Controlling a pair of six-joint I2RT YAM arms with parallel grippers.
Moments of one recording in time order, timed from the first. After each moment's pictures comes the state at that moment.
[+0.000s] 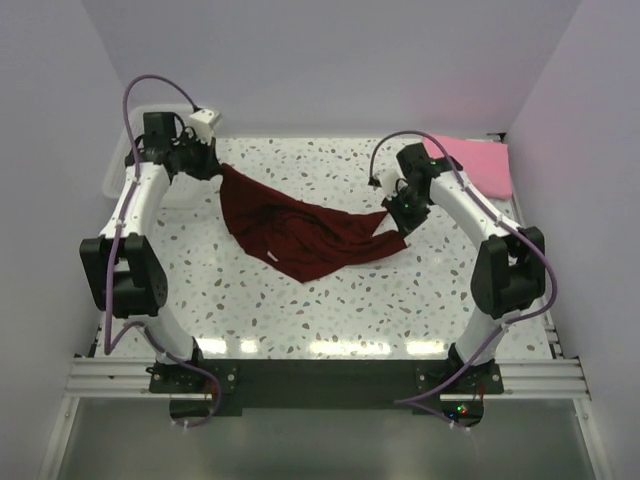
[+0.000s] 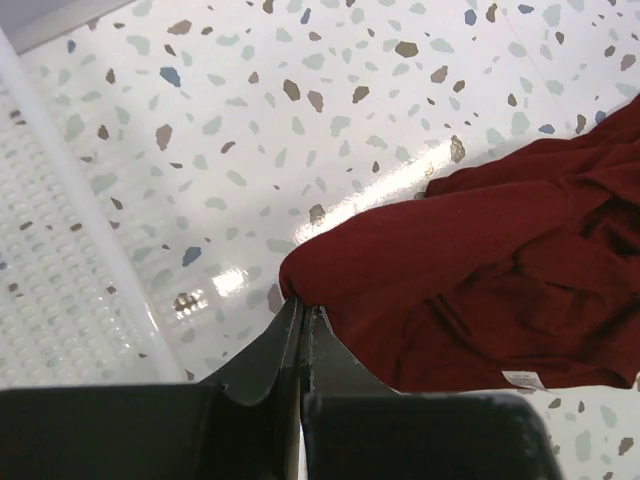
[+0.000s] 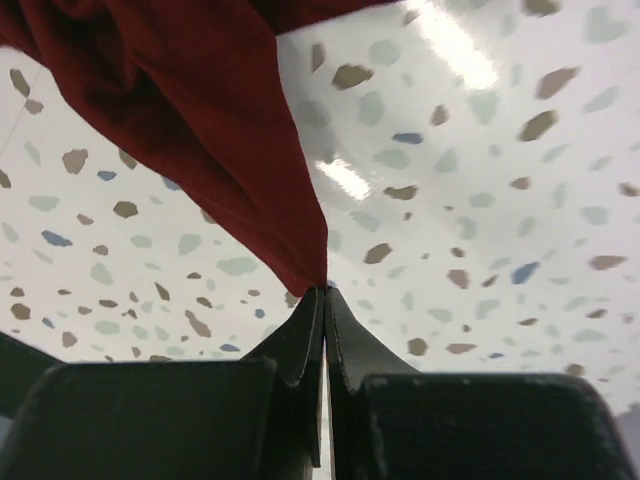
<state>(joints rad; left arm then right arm) 0.08 1.74 1.55 -0.57 0.52 0.32 0.30 1.78 1.48 -1.05 -0.14 -0.40</state>
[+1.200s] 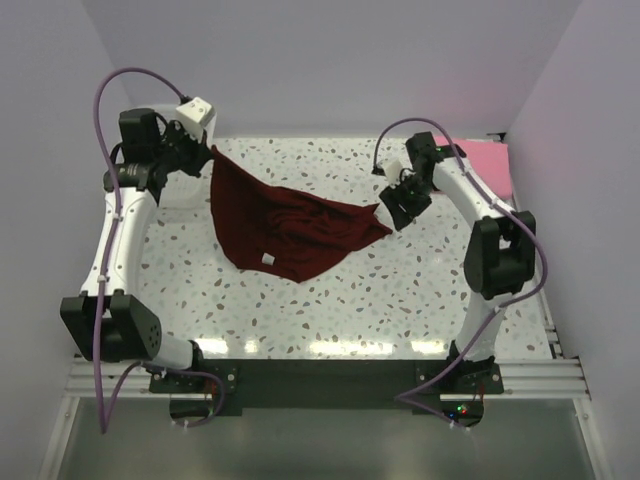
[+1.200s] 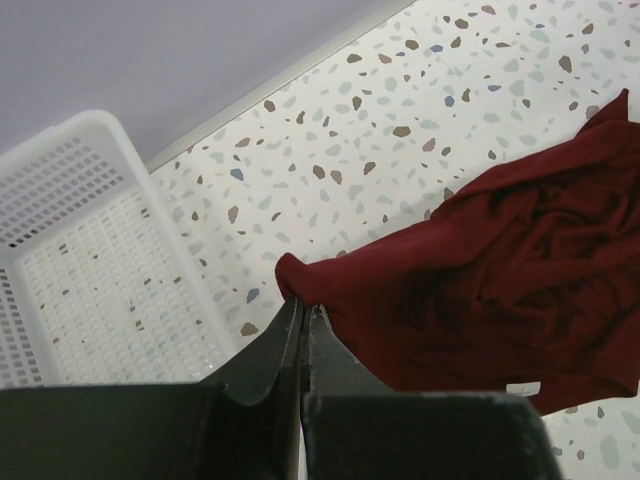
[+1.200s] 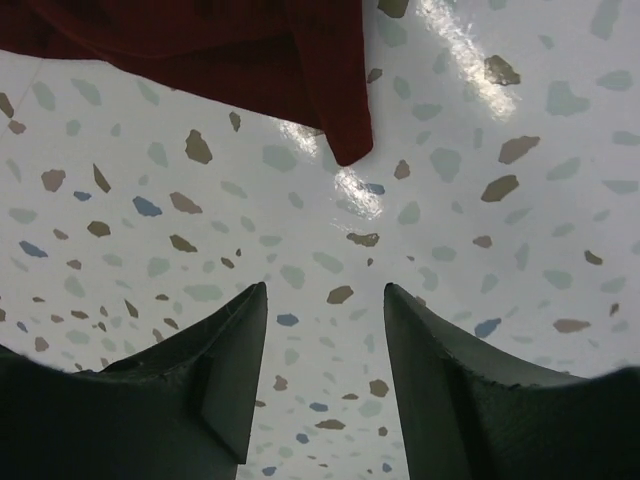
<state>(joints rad) 0.06 1.44 1.46 -0.51 0.50 0.40 0.21 1.87 1.65 -1.08 -0.23 -0.53</state>
